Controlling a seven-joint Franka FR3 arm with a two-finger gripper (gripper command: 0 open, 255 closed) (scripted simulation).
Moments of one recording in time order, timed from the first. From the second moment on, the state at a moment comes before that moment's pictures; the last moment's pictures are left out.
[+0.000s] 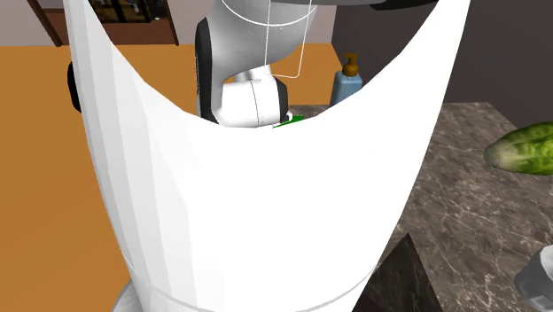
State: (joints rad) arm 0.31 0.25 0.44 -2.42 -0.26 2.48 0.53
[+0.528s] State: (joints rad) arm 0.29 0.15 0.47 -2.42 -0.18 2.40 0.47
